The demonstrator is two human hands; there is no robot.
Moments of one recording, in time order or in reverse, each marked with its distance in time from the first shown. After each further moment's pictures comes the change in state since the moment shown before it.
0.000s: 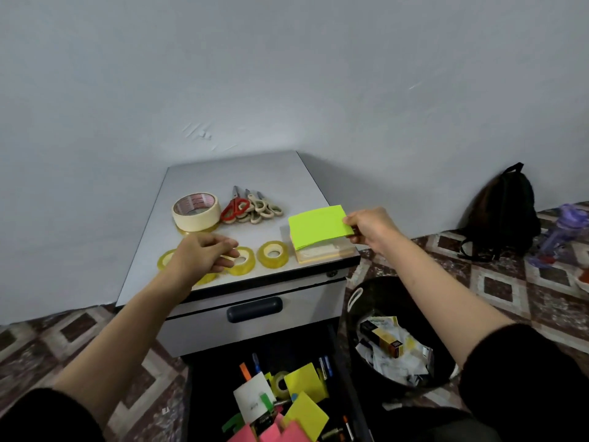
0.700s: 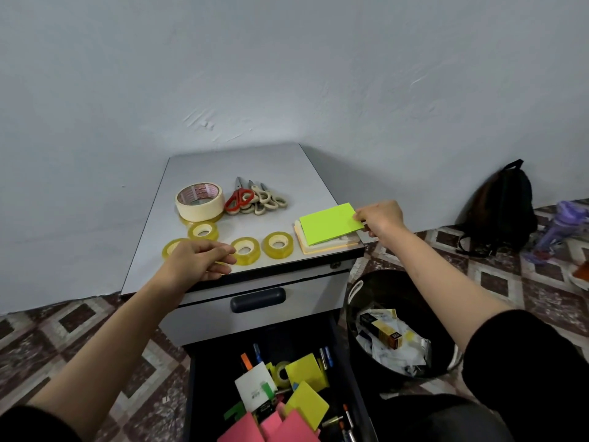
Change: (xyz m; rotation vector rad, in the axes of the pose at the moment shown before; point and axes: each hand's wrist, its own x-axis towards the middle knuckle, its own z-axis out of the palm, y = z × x) left_hand -0.014 -0.021 -0.018 -0.056 -0.059 -0.076; right_hand 0.019 0.014 -0.003 -0.215 0.158 -0.089
